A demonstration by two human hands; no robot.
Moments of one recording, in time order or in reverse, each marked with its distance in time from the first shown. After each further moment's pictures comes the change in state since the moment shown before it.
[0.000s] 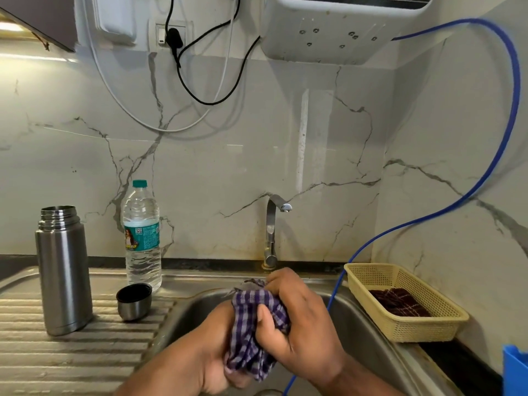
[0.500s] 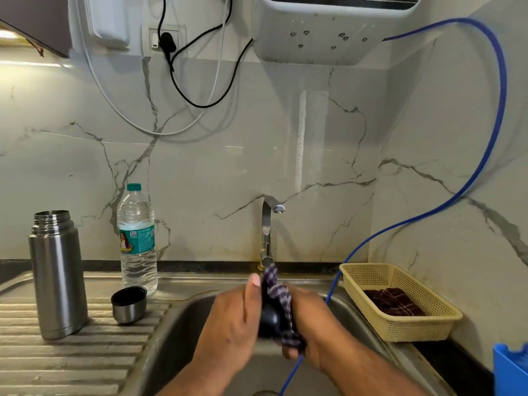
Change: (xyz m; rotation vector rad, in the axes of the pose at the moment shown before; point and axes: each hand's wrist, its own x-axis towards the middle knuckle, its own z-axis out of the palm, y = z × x) left_hand 0.020 -0.015 0.015 0.947 0.450 1.086; right_hand 0.018 -0.002 -0.016 0.702 -0.156 1.319
